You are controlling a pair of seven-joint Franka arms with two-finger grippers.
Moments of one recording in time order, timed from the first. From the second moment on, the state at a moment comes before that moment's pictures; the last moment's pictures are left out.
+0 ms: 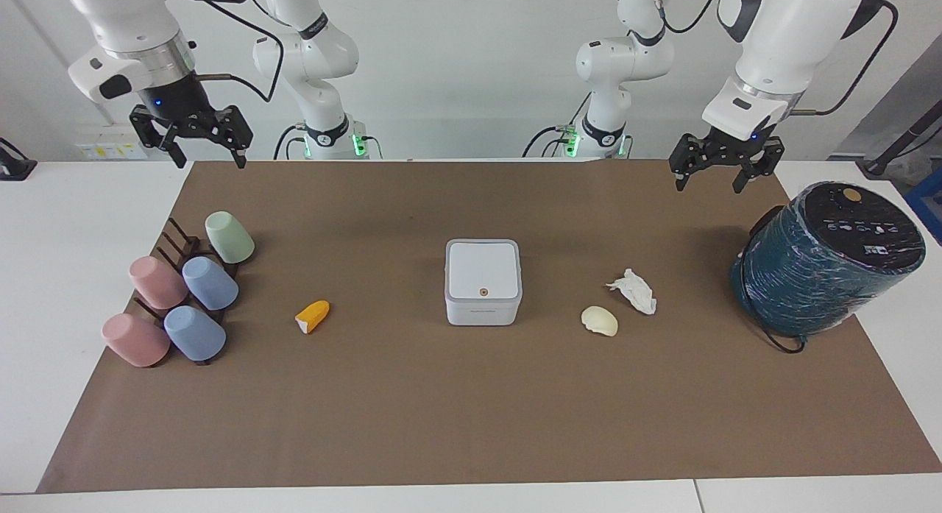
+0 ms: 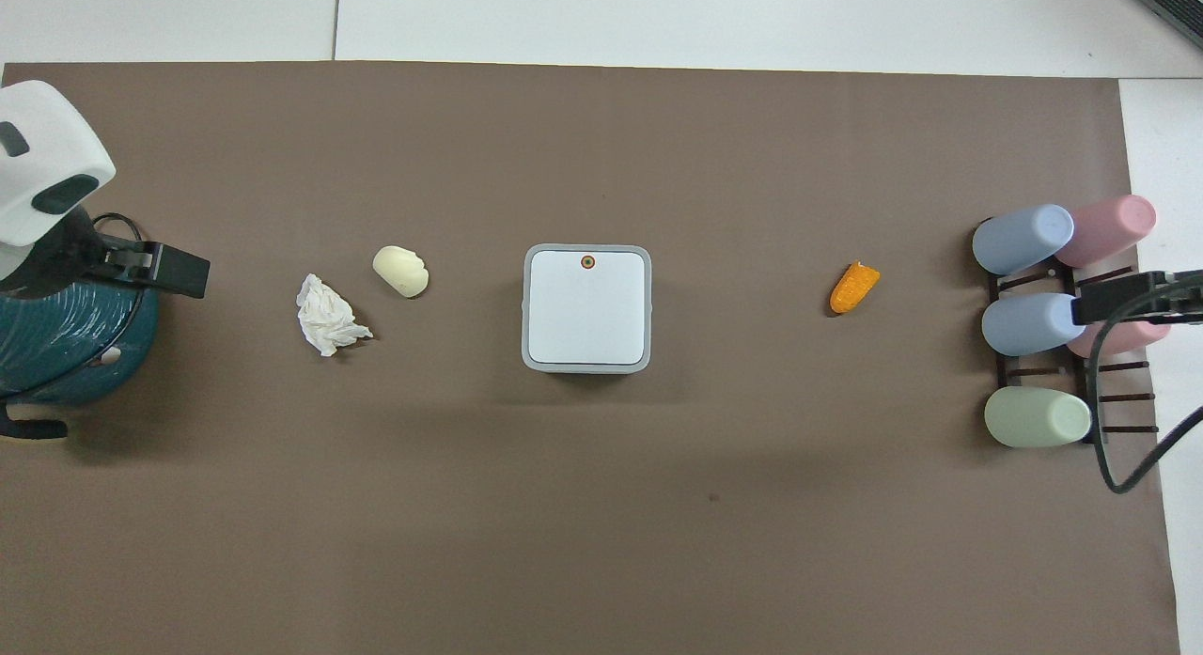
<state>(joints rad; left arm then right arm) 0.03 -0.02 -0.20 -1.60 0.05 1.61 0.03 0.07 -0.11 -0.10 -1.65 -0.03 1.57 -0.01</state>
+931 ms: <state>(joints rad) -0.28 0.16 -0.21 -1.65 0.03 1.96 -0.50 0.07 -0.11 -0.10 -1.65 -0.03 1.57 -0.01</state>
